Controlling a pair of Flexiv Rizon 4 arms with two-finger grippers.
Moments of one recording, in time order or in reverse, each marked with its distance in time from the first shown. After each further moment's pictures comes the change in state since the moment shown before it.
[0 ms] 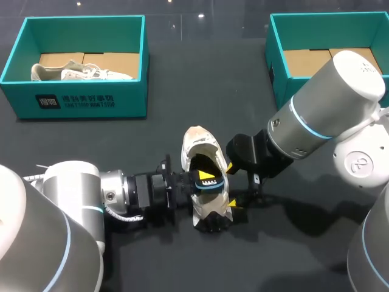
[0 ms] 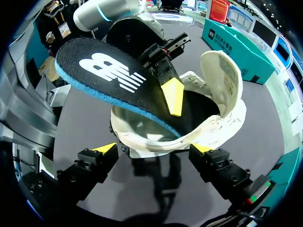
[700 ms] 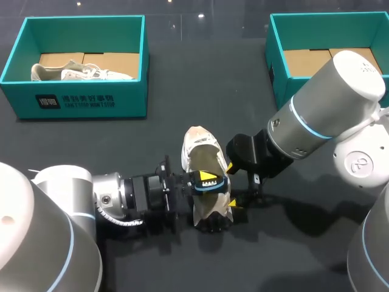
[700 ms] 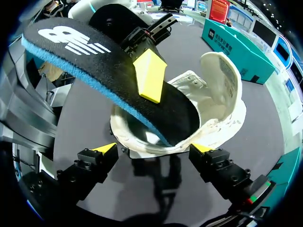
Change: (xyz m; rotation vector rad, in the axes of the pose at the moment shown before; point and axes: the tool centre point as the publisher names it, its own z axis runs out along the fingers) left arm -0.003 -0.046 -0.004 0.069 -0.029 -0.026; right arm 0.000 0.000 0.000 0.000 0.000 0.000
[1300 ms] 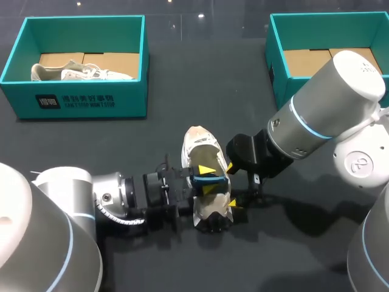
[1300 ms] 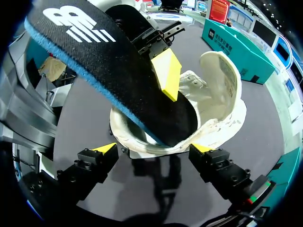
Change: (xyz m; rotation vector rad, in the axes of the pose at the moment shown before) left arm -0.003 0.002 0.002 0.044 -0.022 -0.089; right arm 0.000 0.000 0.000 0.000 0.000 0.000
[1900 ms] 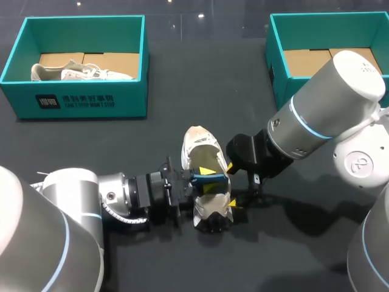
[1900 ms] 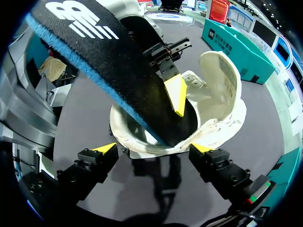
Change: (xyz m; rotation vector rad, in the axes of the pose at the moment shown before) left arm 0.001 0.031 0.003 -0.026 -0.001 -0.047; right arm 0.000 0.000 0.000 0.000 0.000 0.000
